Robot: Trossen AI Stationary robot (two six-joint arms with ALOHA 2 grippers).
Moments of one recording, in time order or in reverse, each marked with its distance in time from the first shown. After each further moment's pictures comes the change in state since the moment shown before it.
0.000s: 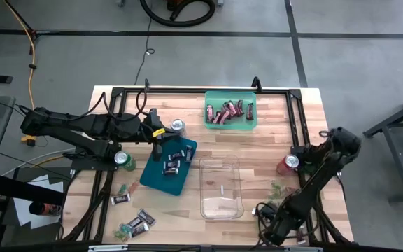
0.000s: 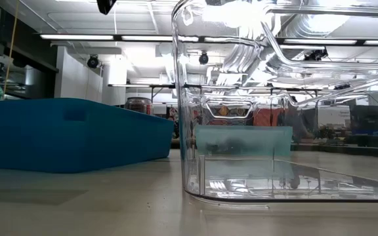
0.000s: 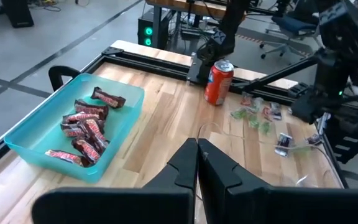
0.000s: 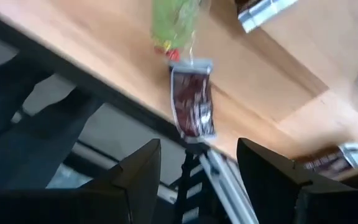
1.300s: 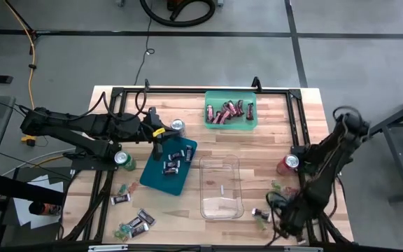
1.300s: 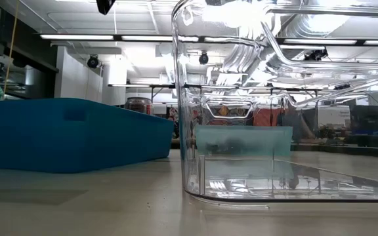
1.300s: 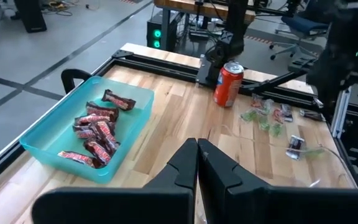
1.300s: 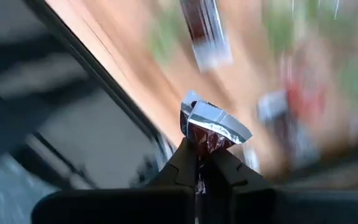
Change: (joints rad) left arm 0.000 0.000 0.000 -0.001 -0.039 0.011; right arm 0.016 -0.257 0.045 -0.325 0.203 -0.298
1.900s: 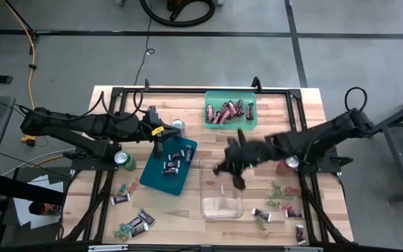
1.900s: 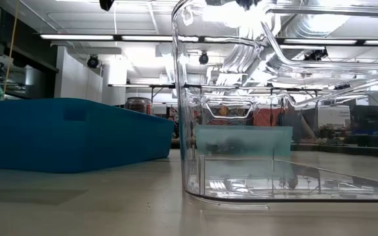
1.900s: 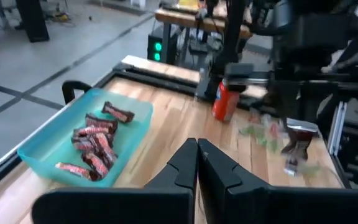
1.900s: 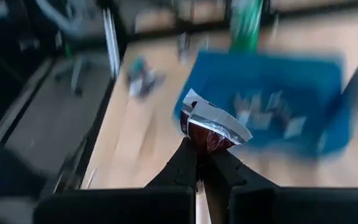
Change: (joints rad) left arm 0.000 -0.001 0.000 0.067 -0.020 -0.003; right arm -0.677 -0.075 0.011 0.686 0.134 -1.368
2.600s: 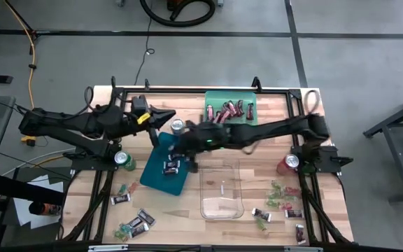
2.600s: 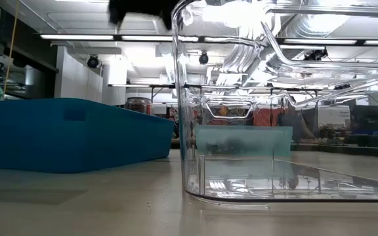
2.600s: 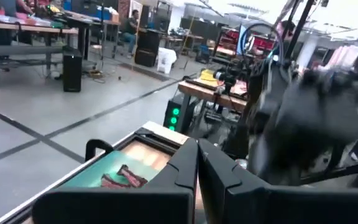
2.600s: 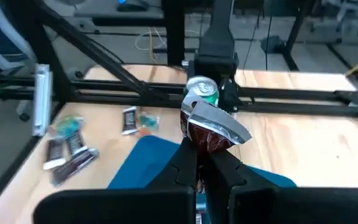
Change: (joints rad) left arm 0.000 -0.060 -0.001 0.227 -0.164 0.003; right arm -0.196 0.516 0.476 0.142 -0.056 -0.262
